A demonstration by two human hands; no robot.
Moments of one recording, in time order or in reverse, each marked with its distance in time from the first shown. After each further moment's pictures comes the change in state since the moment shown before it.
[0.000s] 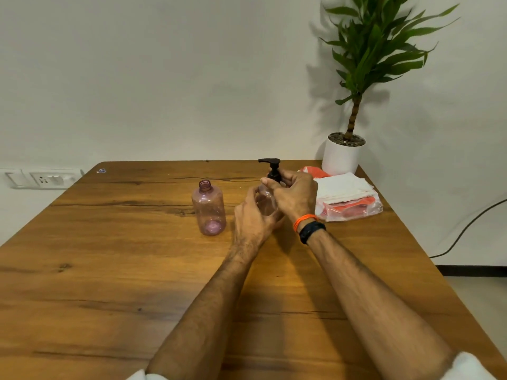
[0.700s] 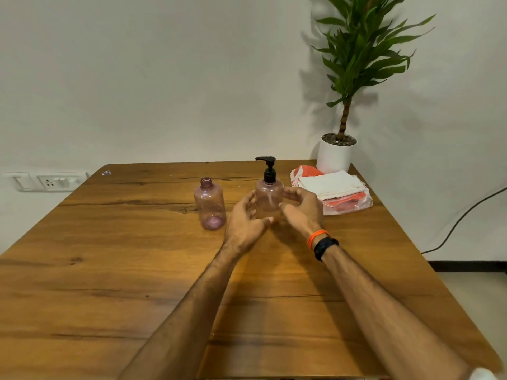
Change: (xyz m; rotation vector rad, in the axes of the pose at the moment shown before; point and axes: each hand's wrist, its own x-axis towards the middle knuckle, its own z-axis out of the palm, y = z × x) left_hand -0.027 0.004 -0.025 -0.320 -0.168 -0.243; right_hand -0.034 0.023 -0.034 -0.075 -0.108 0.203
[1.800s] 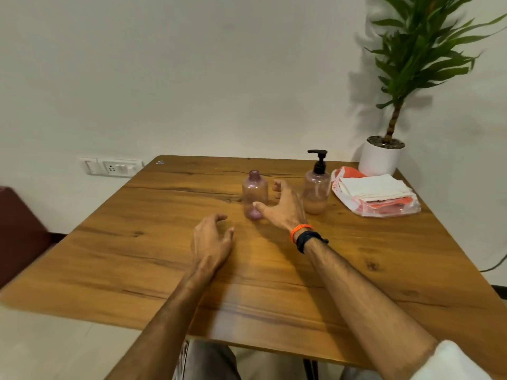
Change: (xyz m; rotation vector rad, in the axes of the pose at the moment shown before) left_hand -0.075 -0.032 -0.134 0.572 0.365 0.051; right_hand -0.043 -0.049 0.092 -0.233 -0.209 -0.252
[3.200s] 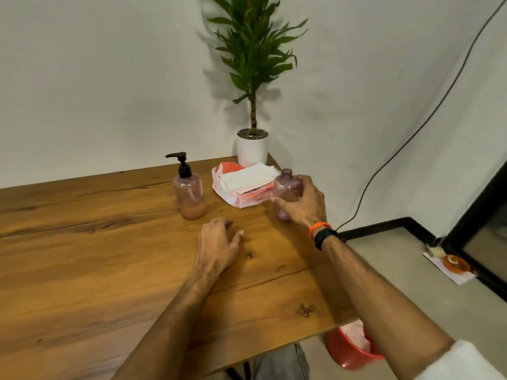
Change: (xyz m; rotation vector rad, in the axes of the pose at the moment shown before) left_hand -0.033 0.143 0.186 0.036 -0.314 0.408; right_hand -0.046 0.168 -0.222 -0.046 0.482 0.260
